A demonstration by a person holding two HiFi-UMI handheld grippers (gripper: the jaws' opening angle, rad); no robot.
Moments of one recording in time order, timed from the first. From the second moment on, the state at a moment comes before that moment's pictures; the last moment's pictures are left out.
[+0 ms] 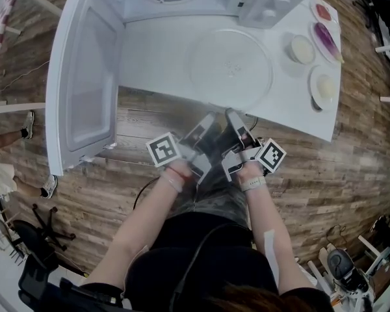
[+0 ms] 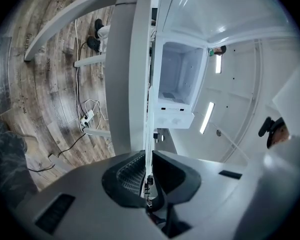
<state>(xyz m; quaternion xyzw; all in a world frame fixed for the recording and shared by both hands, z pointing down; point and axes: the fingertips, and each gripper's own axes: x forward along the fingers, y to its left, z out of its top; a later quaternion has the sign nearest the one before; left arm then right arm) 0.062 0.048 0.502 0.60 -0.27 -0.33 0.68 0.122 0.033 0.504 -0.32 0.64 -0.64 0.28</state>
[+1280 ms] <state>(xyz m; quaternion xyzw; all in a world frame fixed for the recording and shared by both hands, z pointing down) 0.069 0.077 0.436 0.88 -0.39 0.05 0.28 0.108 0.088 0.445 -0.36 0.87 -0.33 -0.05</state>
